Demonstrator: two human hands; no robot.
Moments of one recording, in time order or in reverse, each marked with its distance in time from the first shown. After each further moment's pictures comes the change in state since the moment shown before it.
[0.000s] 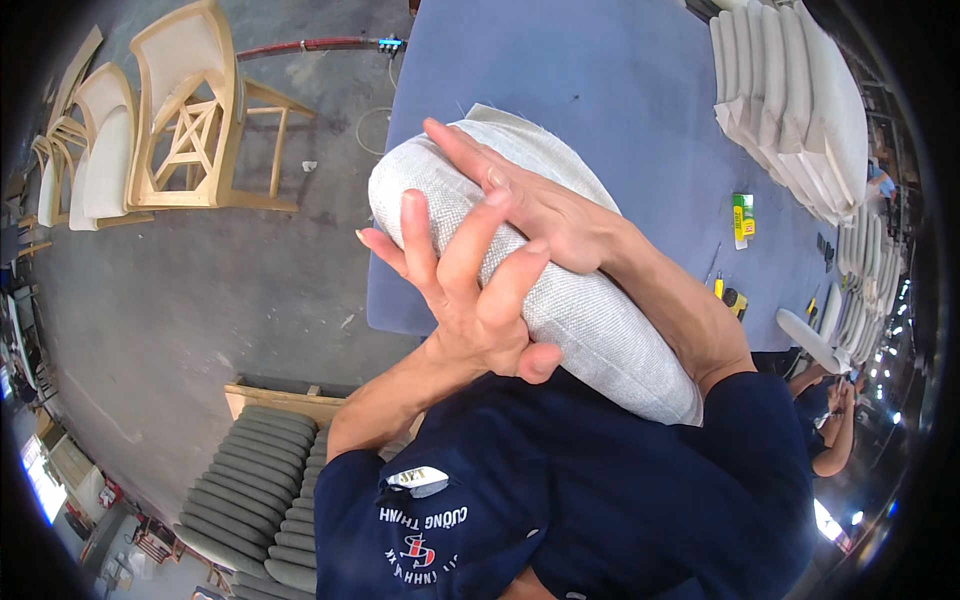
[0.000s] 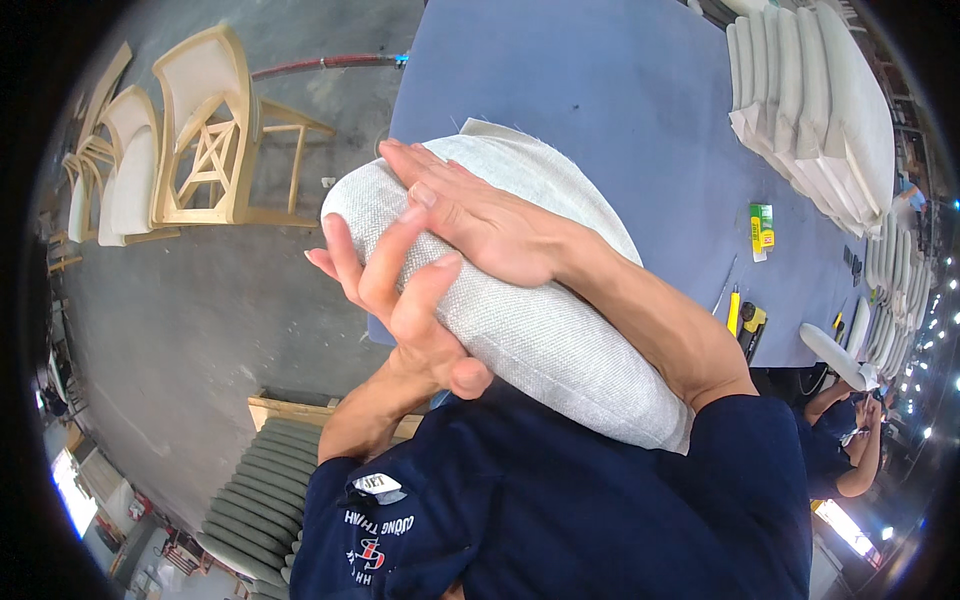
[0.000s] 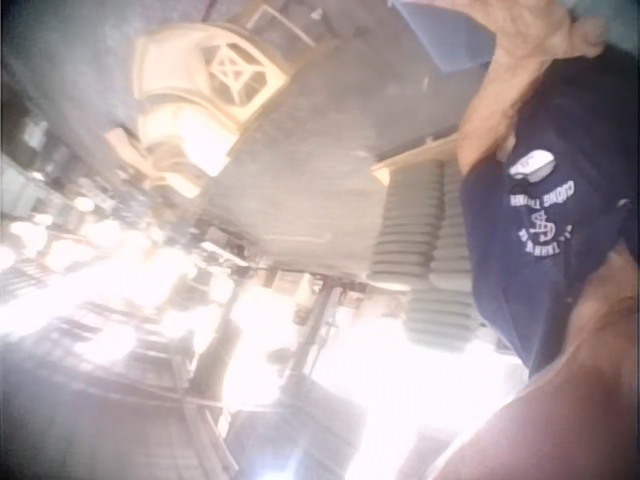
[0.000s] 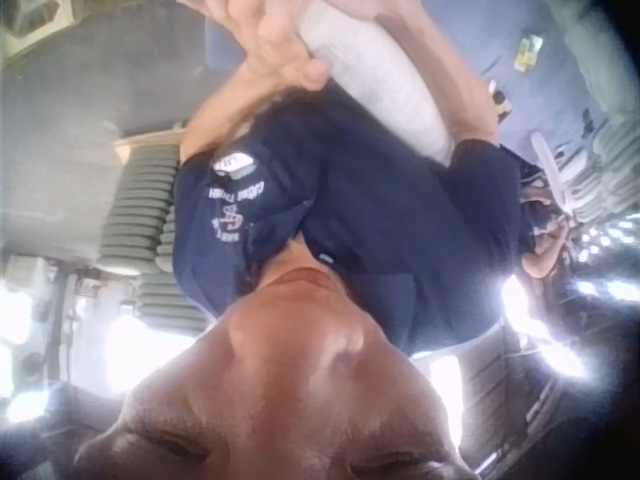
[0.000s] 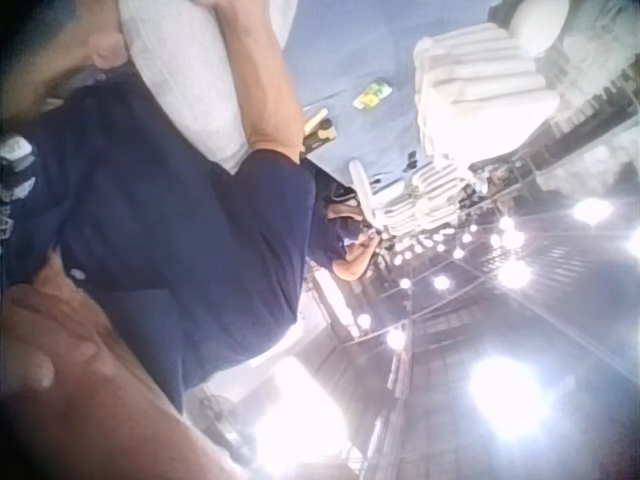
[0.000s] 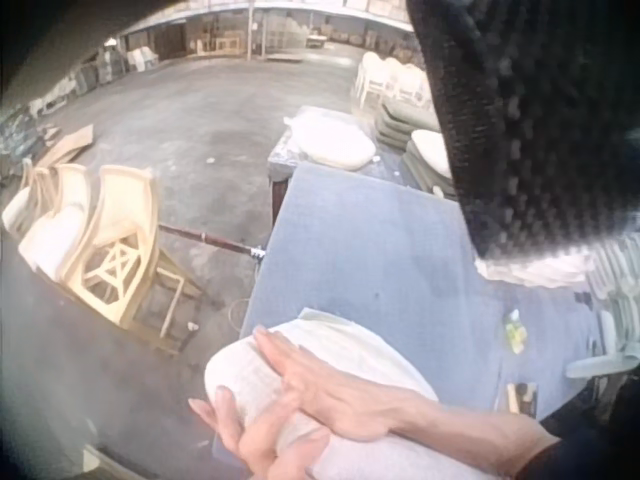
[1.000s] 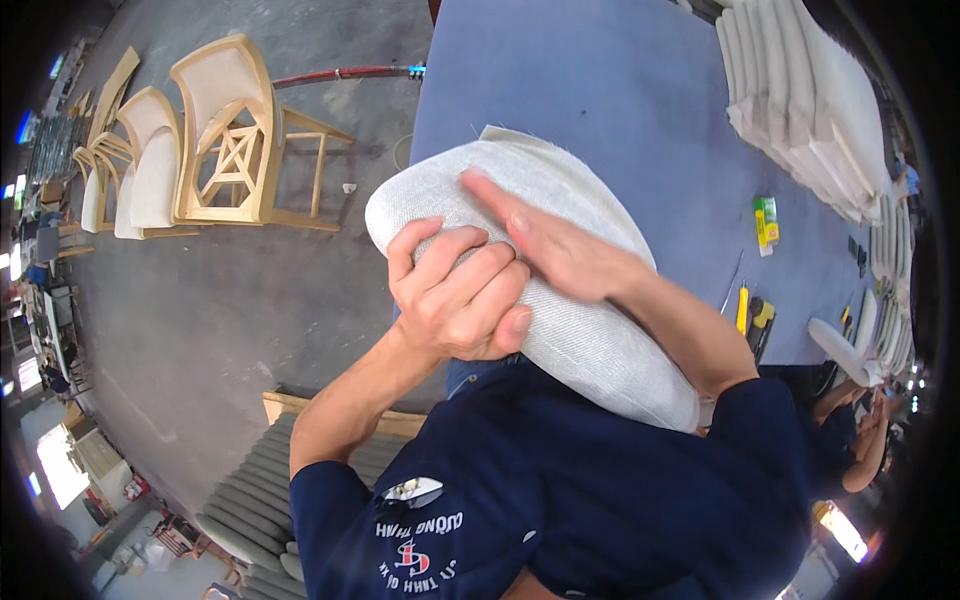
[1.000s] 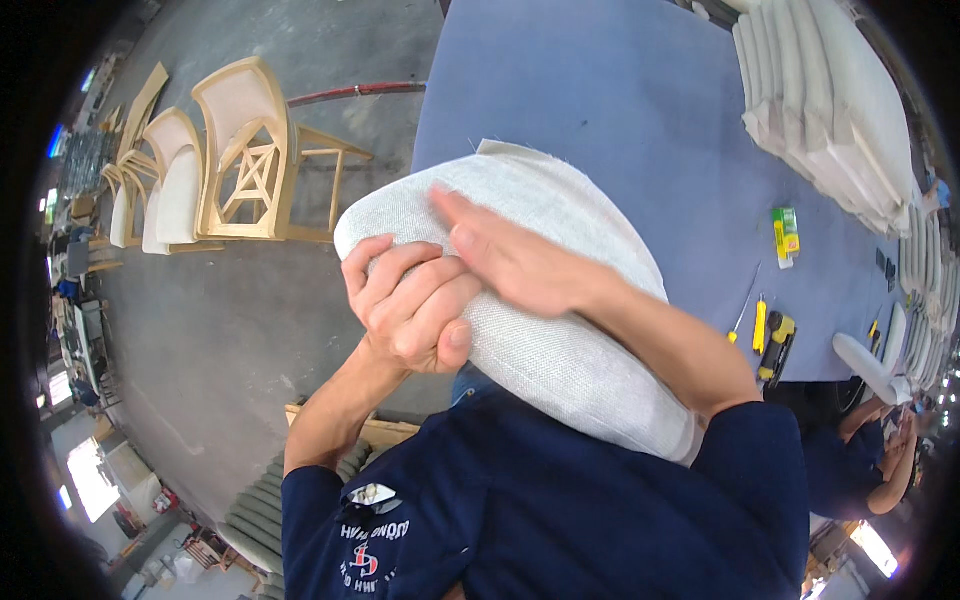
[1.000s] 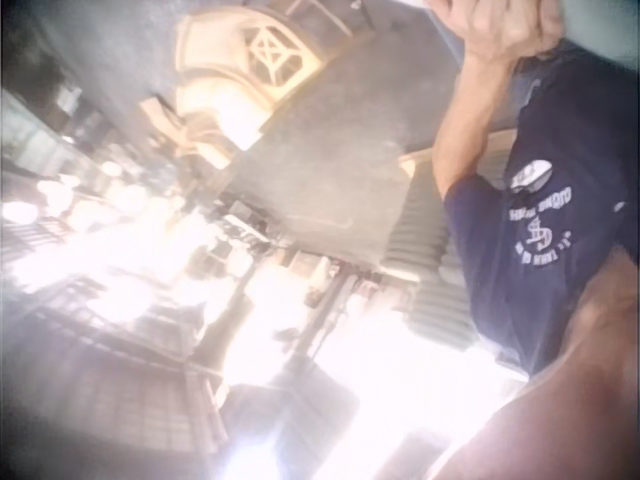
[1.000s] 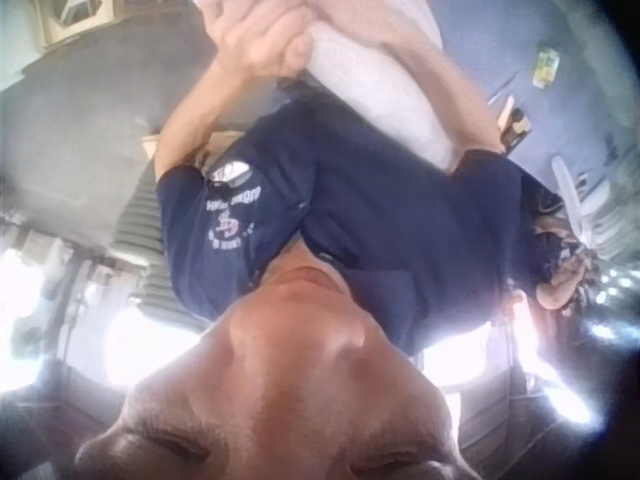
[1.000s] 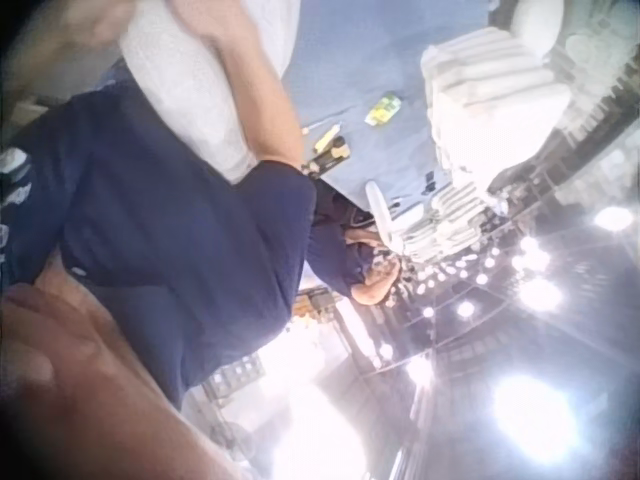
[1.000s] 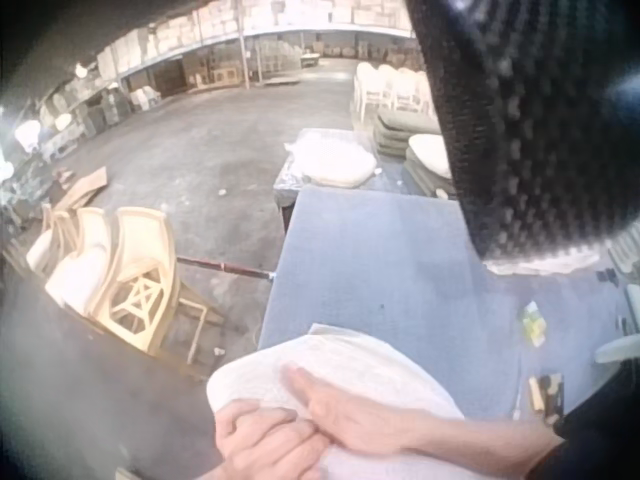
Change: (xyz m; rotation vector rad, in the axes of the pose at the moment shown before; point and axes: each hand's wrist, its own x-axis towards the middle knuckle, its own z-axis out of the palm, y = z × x) left_hand 0.044 0.012 -0.029 0.171 -0.360 0.277; right_hand -0.060 -0.001 0.004 0.020 0.067 -0.012
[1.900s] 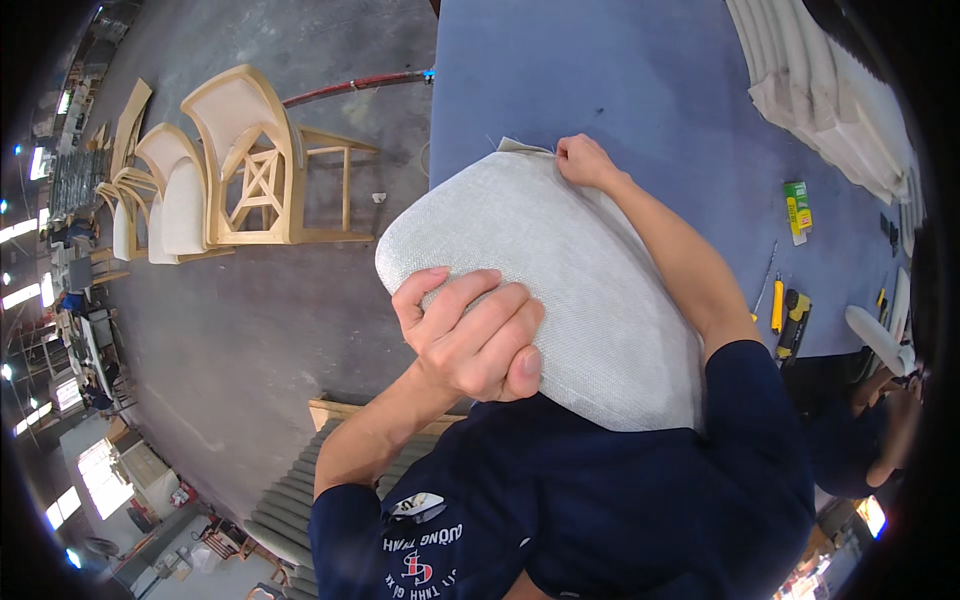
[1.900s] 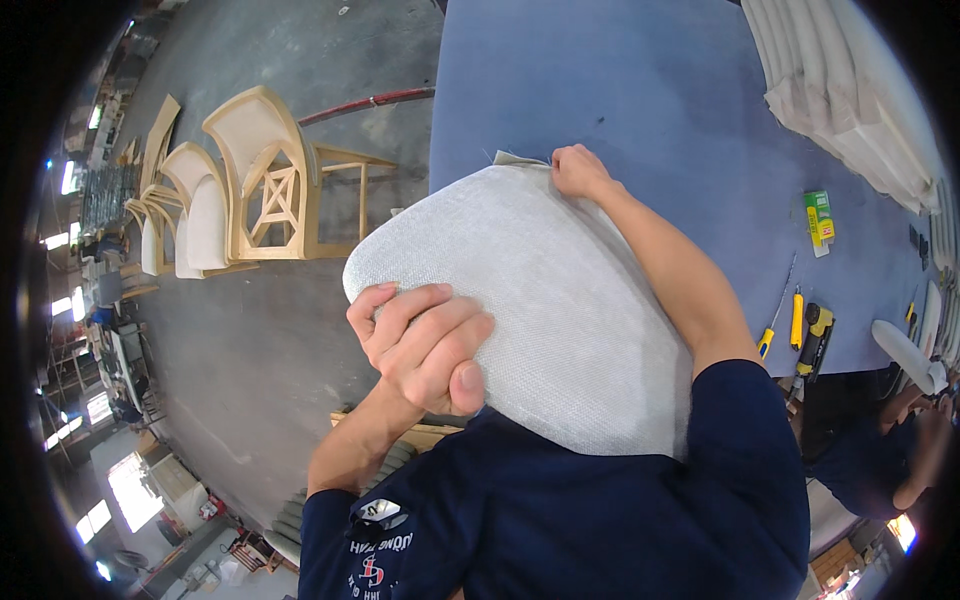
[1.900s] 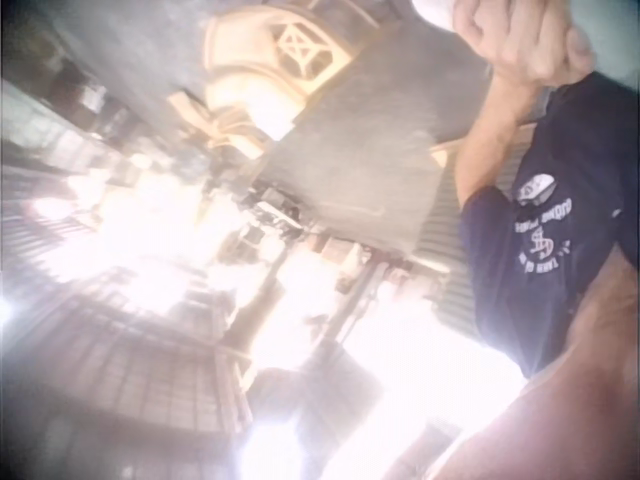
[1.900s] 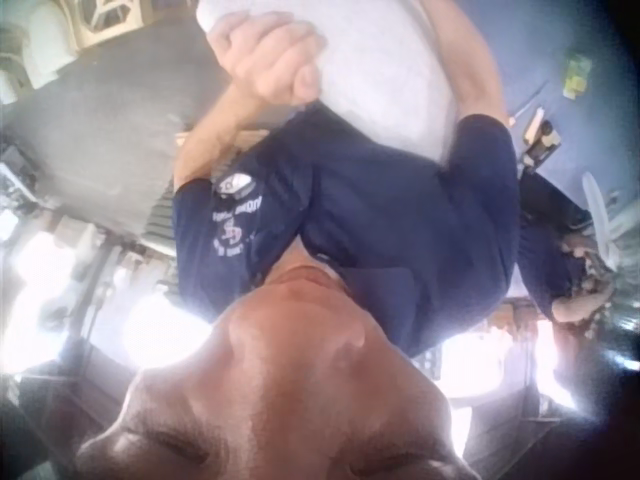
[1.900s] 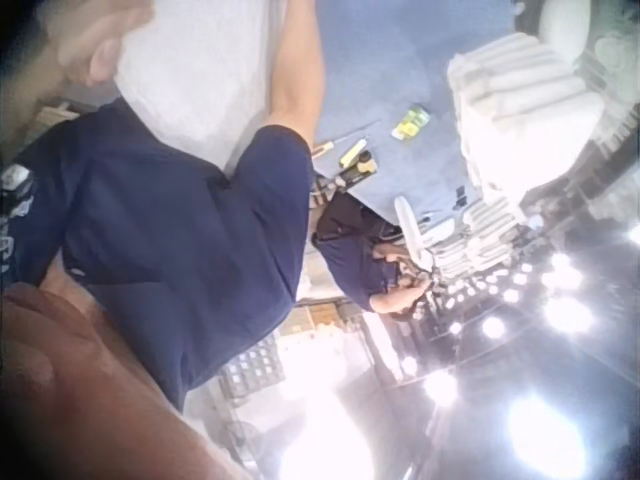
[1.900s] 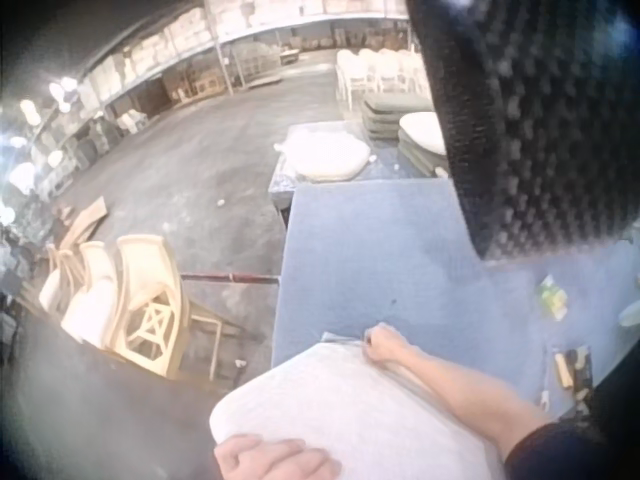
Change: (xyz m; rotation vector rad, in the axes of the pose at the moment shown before) left_hand 0.017 0.001 -0.007 0.014 -0.103 -0.021; right_hand 0.073 0.244 -0.087 -0.575 0.227 0.663
